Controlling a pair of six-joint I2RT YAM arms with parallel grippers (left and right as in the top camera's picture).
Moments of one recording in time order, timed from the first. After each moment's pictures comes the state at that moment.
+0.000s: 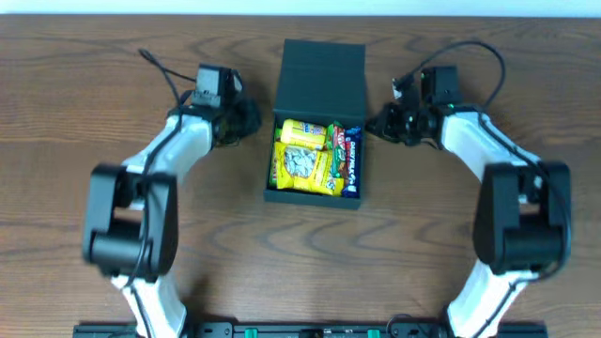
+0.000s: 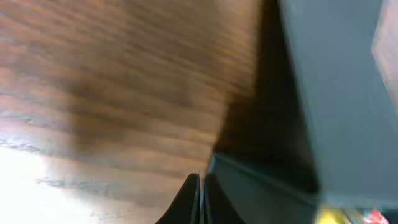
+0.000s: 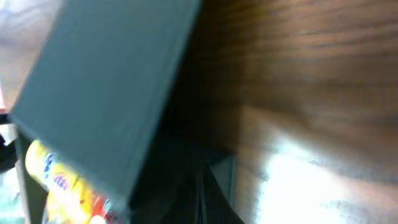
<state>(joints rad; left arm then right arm) -0.18 1.98 1.28 -0.34 0.35 -0.58 0.07 2.02 1.30 -0.41 -0.60 0.38</state>
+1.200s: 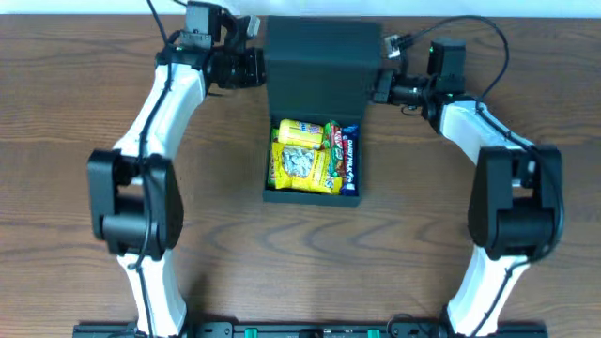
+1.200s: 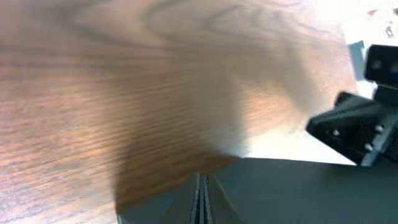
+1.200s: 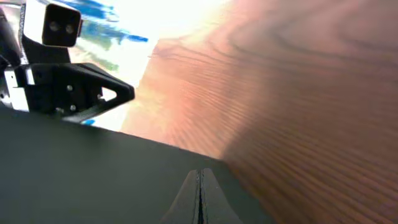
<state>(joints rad) -0.16 2.06 1.75 -0.61 0.66 -0.22 0.05 2.06 1.37 0.08 -1.06 0.45</state>
